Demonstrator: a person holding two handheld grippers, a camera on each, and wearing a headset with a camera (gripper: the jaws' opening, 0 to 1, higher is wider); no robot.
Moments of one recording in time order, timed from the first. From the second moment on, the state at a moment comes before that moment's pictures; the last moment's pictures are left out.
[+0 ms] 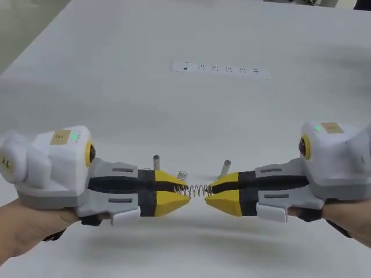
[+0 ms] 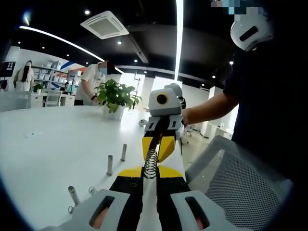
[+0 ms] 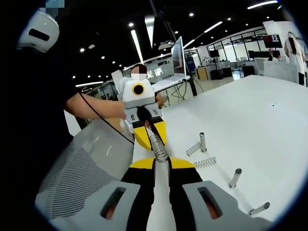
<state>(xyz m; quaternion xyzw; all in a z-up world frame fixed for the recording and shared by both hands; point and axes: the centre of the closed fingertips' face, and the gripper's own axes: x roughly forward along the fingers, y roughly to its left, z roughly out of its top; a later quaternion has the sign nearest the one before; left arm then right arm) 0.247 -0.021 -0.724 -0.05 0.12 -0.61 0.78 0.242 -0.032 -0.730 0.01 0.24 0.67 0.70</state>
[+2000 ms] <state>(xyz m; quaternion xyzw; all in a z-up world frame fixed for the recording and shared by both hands) 0.245 -0.024 -0.709 -0.07 0.10 -0.62 0.78 0.241 -0.028 -0.712 0.08 0.22 0.68 0.69</state>
